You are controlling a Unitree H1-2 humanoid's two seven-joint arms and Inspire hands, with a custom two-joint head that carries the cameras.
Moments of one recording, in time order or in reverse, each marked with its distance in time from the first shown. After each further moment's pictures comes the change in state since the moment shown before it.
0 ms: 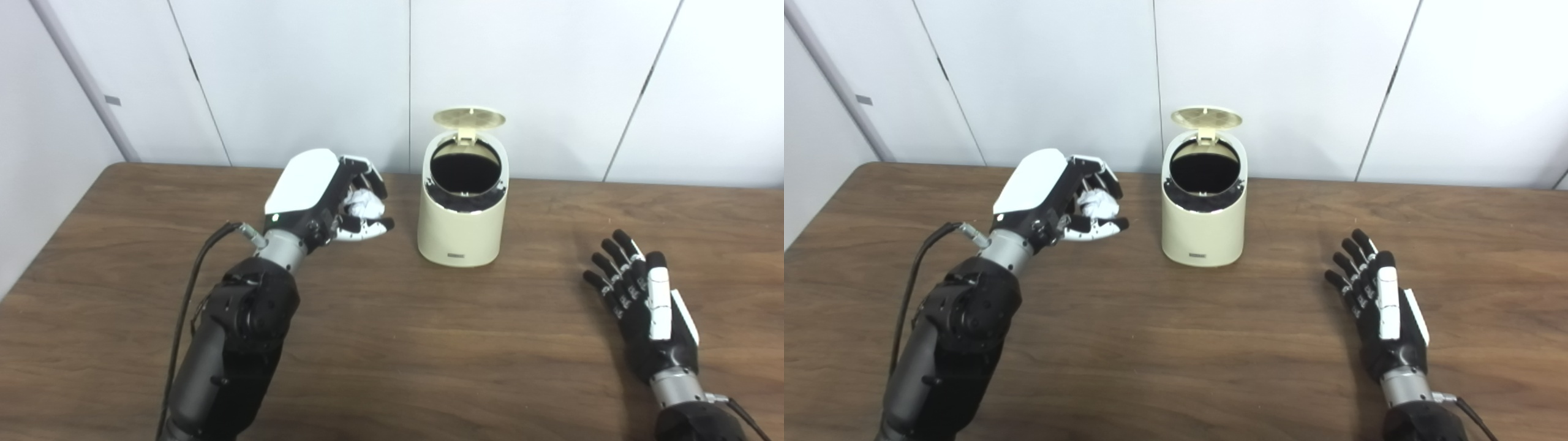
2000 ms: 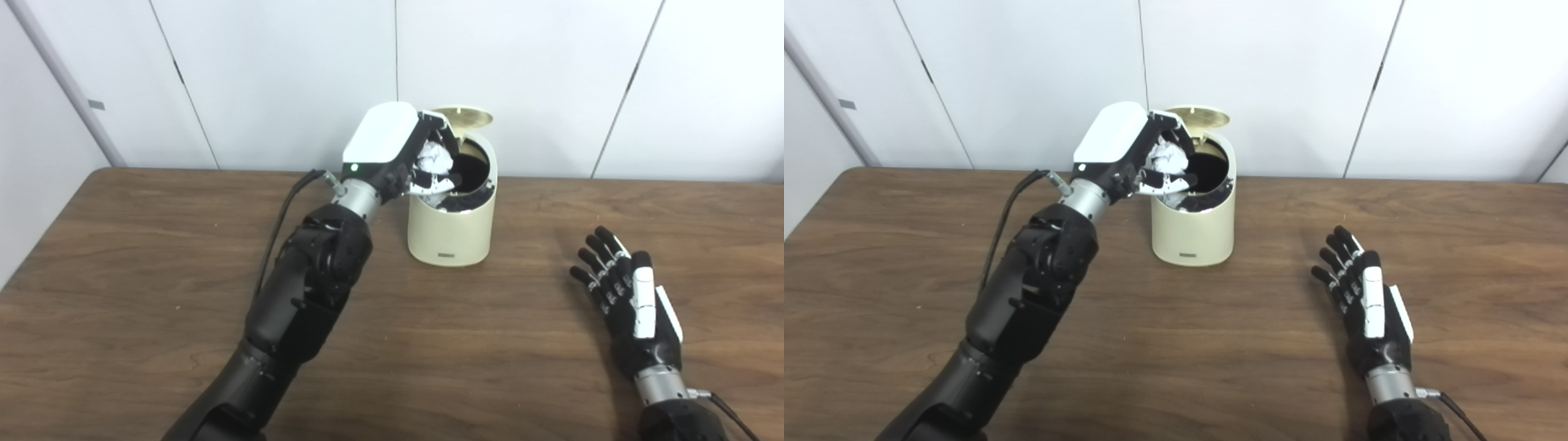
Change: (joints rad) left arm -0.245 -0.115 -0.126 0.378 0.004 -0.144 0.224; right arm 0.006 0.015 0.010 0.032 -0.012 -0.061 -0.002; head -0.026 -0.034
